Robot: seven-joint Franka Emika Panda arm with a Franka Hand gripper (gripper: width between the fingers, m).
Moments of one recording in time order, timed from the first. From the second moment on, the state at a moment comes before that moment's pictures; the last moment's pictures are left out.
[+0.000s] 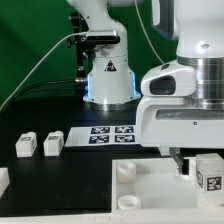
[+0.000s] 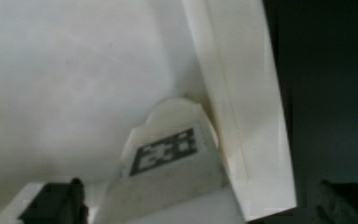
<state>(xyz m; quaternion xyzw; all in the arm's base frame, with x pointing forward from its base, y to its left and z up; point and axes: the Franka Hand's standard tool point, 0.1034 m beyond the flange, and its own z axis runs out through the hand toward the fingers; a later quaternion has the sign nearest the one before) 0.633 0.123 0.069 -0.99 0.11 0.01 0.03</state>
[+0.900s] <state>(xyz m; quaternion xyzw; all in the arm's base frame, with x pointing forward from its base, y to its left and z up) 0.634 0.120 0.066 -0.98 0.22 0.00 0.03</state>
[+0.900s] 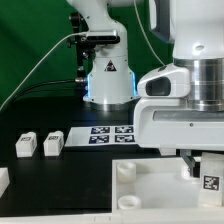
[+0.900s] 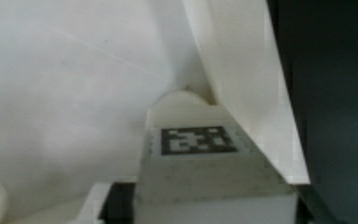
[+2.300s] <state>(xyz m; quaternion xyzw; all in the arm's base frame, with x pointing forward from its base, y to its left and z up) 0.635 0.114 0.066 -0.58 0.81 0.06 0.04</state>
